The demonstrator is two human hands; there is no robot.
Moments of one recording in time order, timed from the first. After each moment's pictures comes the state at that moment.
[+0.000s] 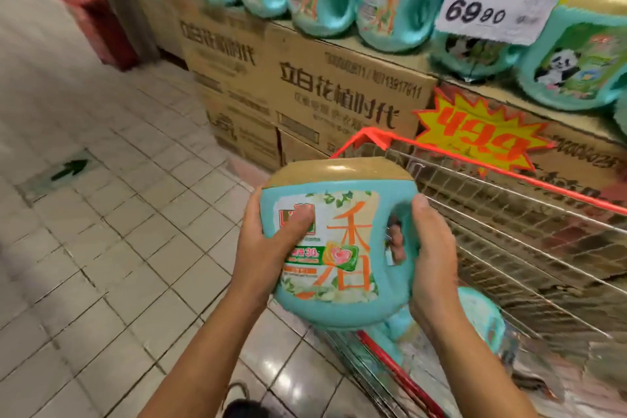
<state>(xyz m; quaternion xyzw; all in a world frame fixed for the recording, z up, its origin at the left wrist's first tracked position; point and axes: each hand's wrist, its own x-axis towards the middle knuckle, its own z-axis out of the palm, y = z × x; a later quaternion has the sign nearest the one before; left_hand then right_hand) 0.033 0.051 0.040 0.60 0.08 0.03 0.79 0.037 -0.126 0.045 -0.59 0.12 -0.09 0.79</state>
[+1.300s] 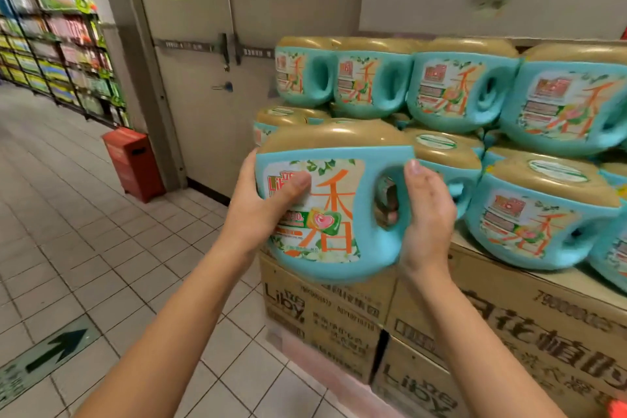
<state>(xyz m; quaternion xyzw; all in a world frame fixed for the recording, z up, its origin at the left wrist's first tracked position) 0.518 0.467 0.183 0.67 -0.13 0.15 0.72 0.505 0.279 0.183 -0.56 -0.07 -0.27 0.78</state>
